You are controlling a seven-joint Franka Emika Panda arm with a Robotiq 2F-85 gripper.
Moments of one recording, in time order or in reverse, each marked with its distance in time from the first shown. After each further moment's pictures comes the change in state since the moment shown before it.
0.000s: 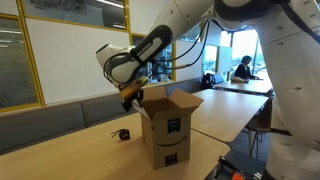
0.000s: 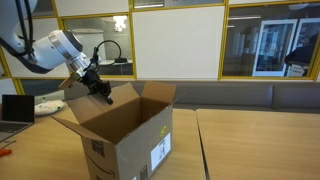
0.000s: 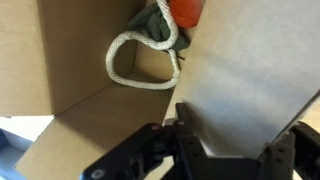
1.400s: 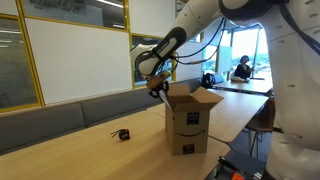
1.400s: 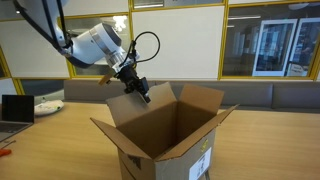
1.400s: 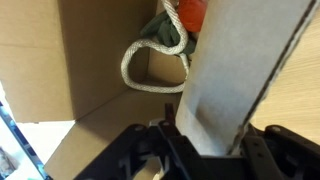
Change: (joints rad) arm -0.199 -0.074 -0.087 -0.062 0.003 -0.016 0.015
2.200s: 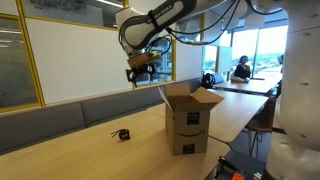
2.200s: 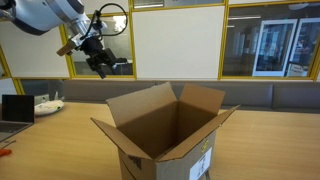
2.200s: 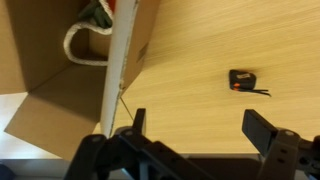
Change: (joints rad) arm 0.057 -0.196 0.143 0.002 0.143 0.040 0.009
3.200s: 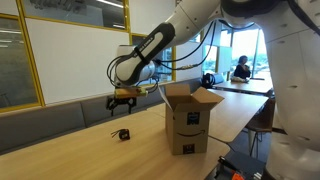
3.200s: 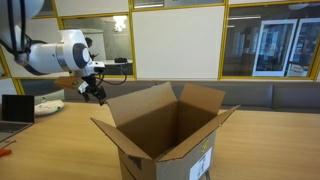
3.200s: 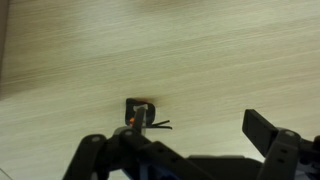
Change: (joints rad) arm 0.015 0.225 0.023 -0.125 0.306 0.553 -0.190
